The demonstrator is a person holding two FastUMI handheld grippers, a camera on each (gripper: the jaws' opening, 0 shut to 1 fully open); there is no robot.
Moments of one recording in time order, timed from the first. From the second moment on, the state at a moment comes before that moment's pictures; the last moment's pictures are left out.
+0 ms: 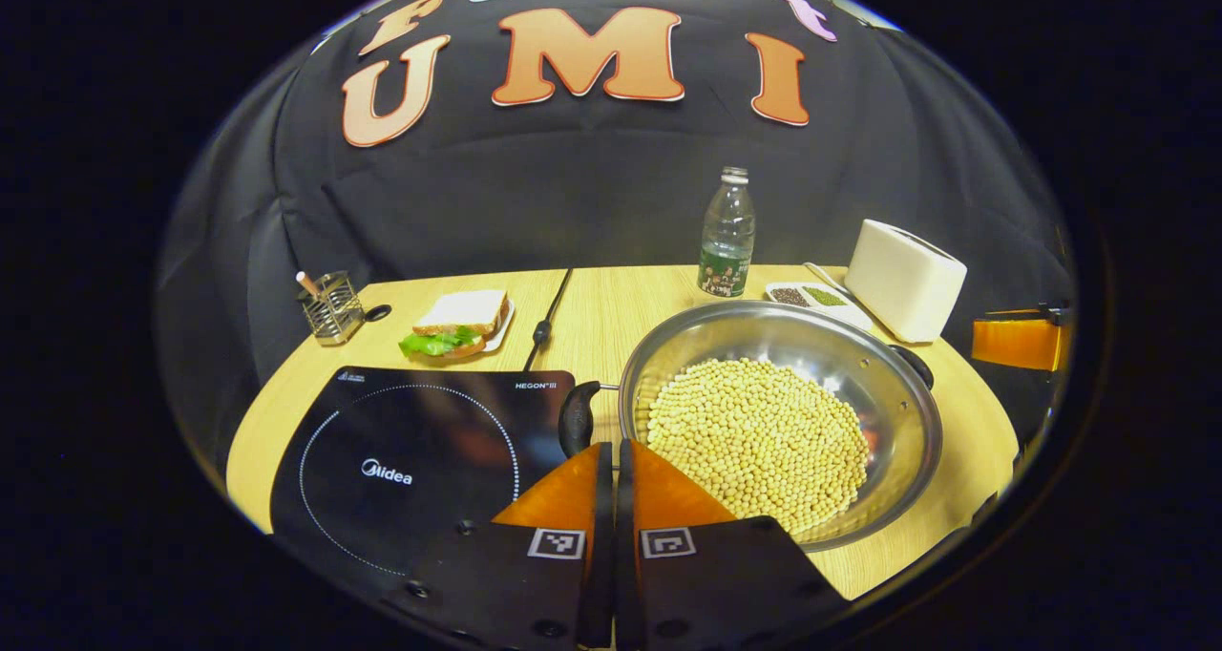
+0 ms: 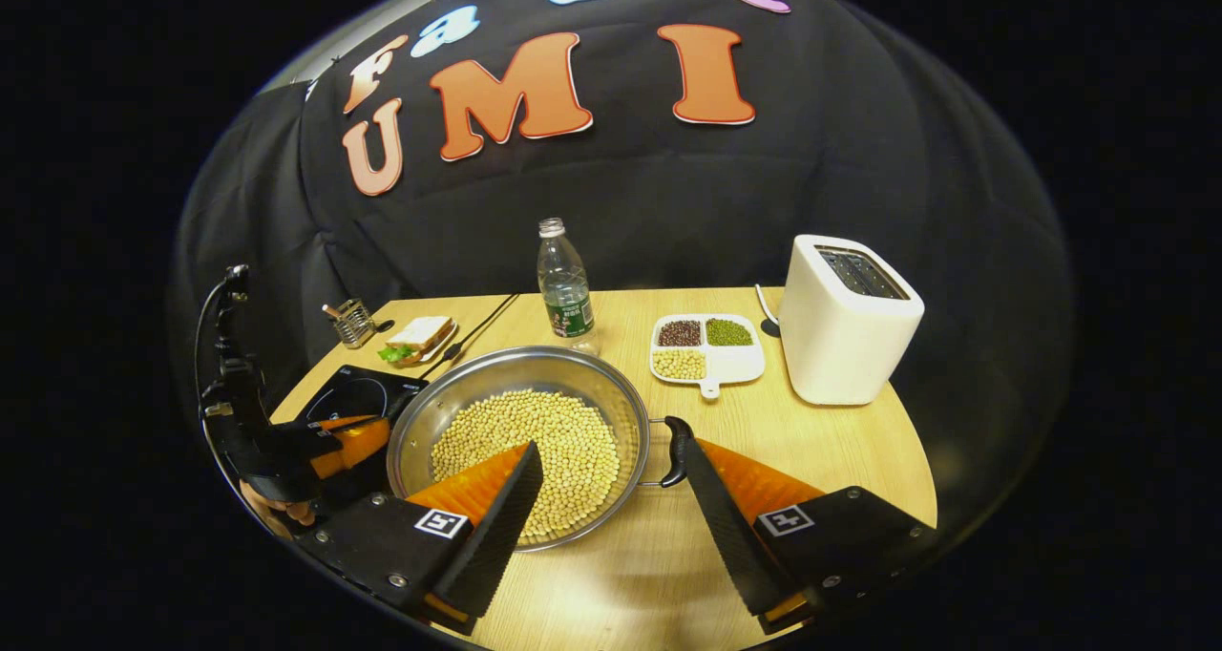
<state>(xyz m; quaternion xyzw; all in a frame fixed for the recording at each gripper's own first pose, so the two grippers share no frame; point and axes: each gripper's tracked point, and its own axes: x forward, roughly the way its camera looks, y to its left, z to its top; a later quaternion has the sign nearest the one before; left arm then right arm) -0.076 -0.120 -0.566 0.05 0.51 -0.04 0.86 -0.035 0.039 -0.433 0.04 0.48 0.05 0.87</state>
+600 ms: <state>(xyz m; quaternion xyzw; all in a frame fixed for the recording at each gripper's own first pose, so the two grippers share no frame) -0.023 -0.137 -0.530 -0.01 0.54 -0.12 0.83 -0.022 0.035 -0.444 0.05 0.53 0.03 0.85</state>
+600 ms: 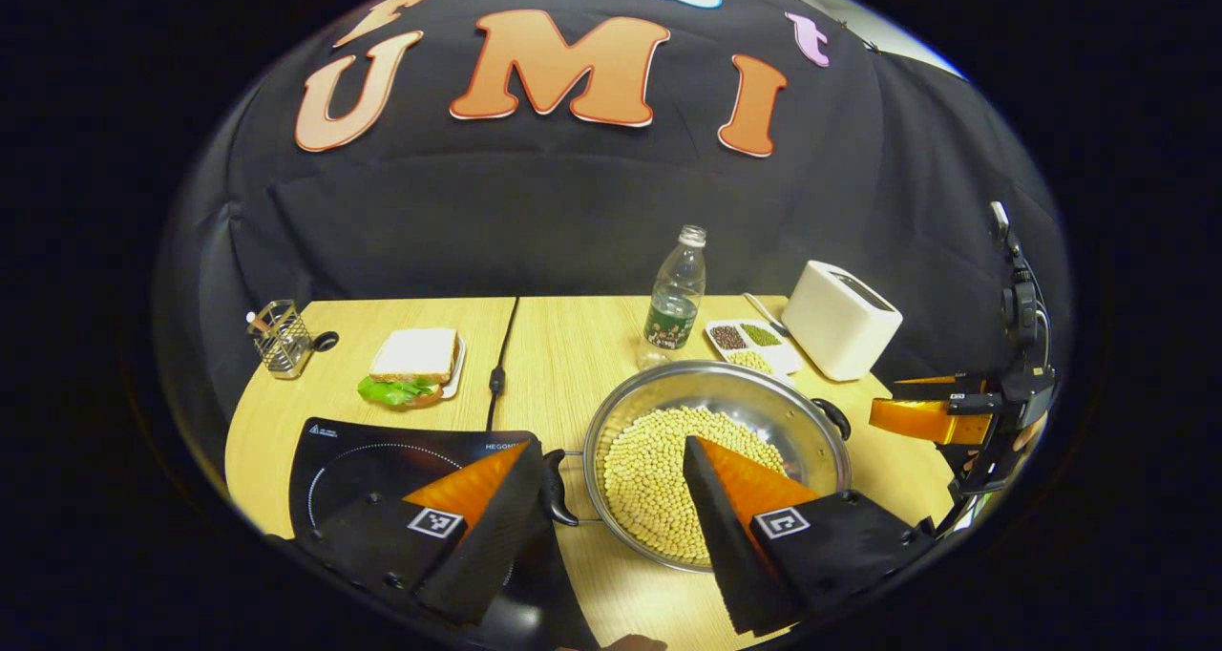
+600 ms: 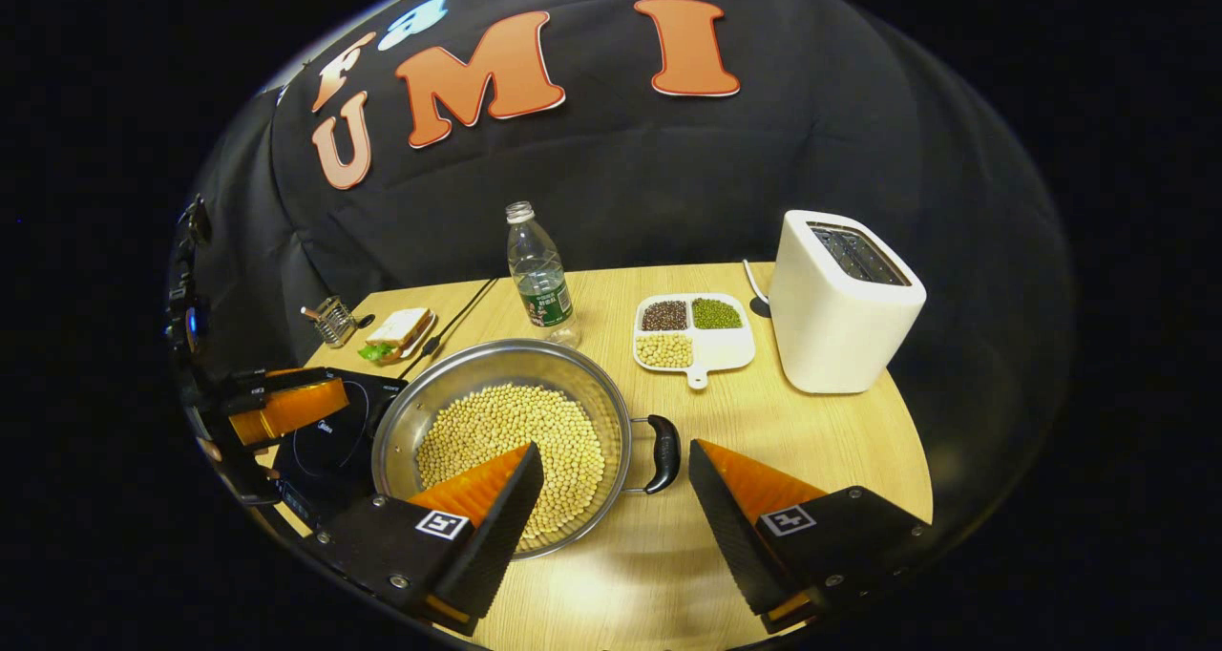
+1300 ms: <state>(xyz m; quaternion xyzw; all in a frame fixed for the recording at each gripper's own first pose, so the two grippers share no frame) -0.049 -0.123 -0.611 -0.03 0.64 -0.09 0.76 -0.026 0.026 -0.480 0.03 0.58 0.02 0.82</state>
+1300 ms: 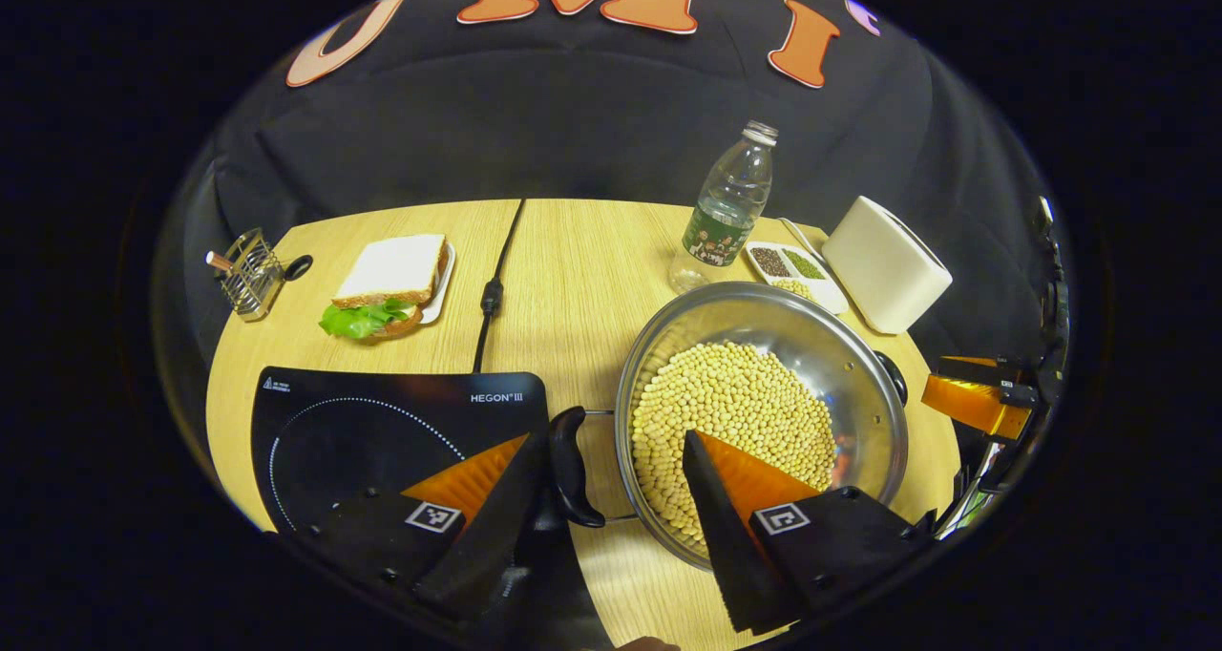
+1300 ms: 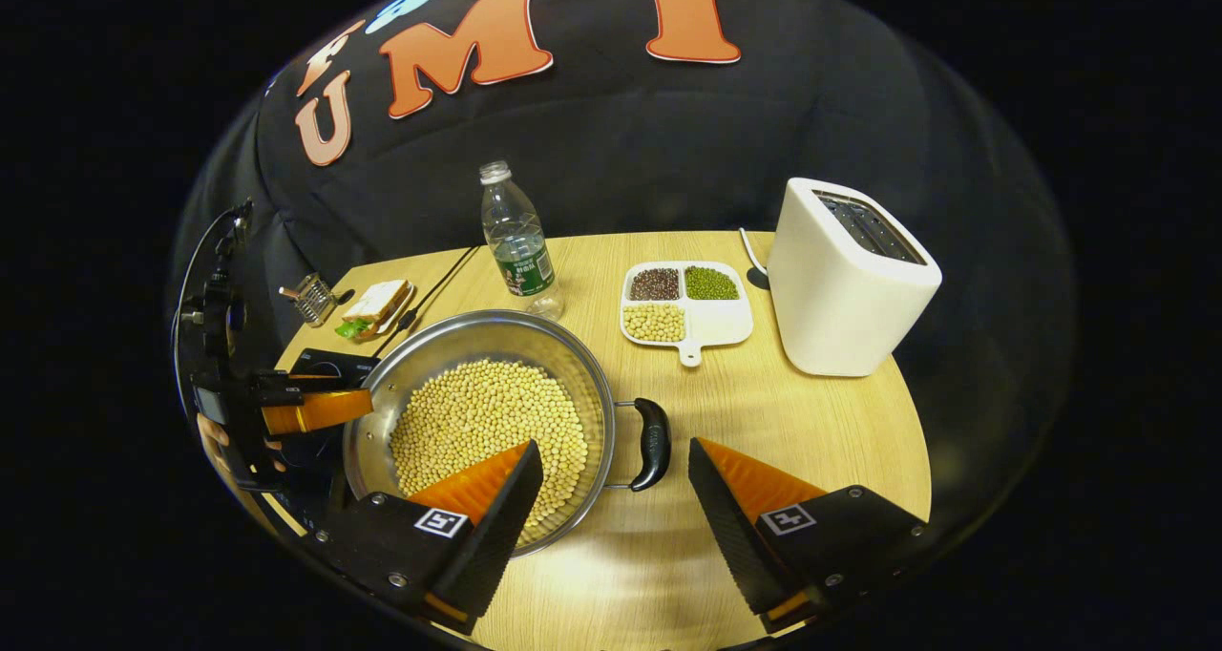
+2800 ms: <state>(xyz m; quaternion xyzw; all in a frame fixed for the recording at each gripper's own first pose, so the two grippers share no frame) -0.051 -0.154 -0.675 0.01 0.64 -0.04 0.77 -0.044 -0.004 -0.569 0.03 0.64 -0.03 0.76</state>
